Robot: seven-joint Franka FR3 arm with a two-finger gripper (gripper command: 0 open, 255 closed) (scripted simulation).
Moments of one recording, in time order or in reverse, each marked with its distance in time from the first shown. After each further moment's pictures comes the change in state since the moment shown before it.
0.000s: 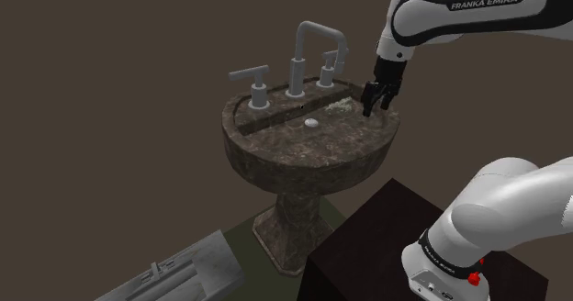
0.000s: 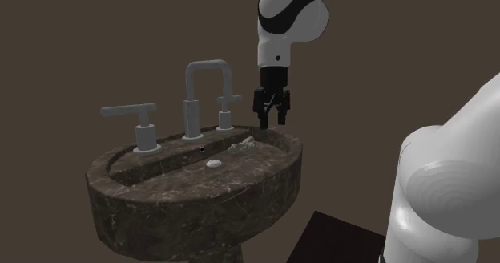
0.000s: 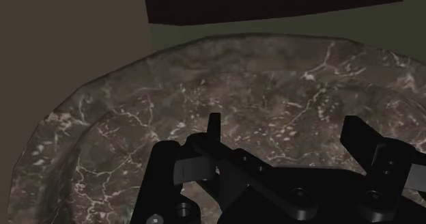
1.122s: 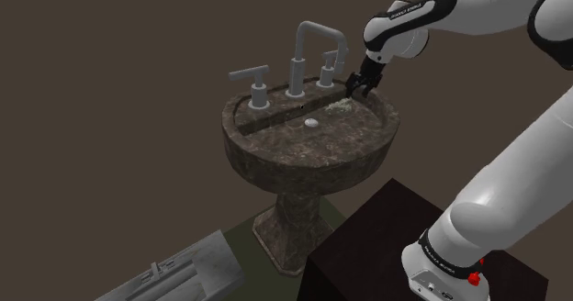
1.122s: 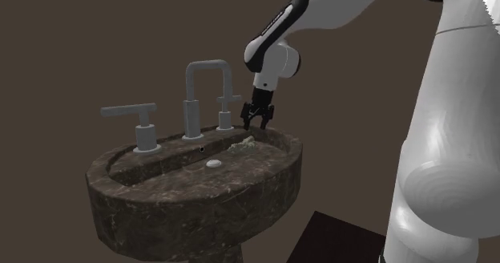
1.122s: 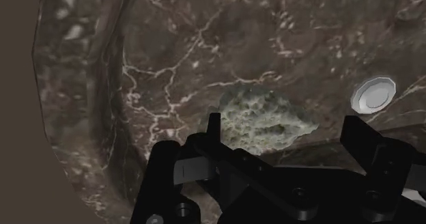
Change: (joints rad) arm -0.018 0.525 -0.232 0.266 0.225 0.455 -0.248
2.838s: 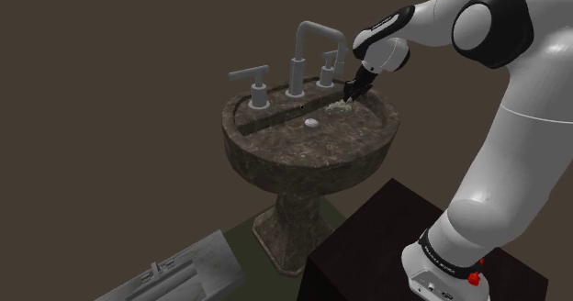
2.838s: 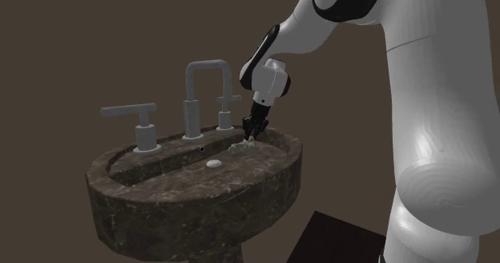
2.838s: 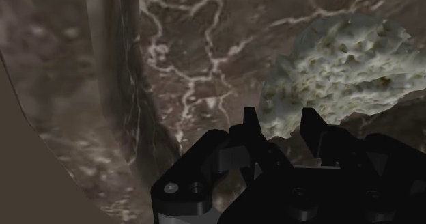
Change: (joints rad) arm -0.060 0.301 -0.017 0.167 0.308 0.149 -0.223
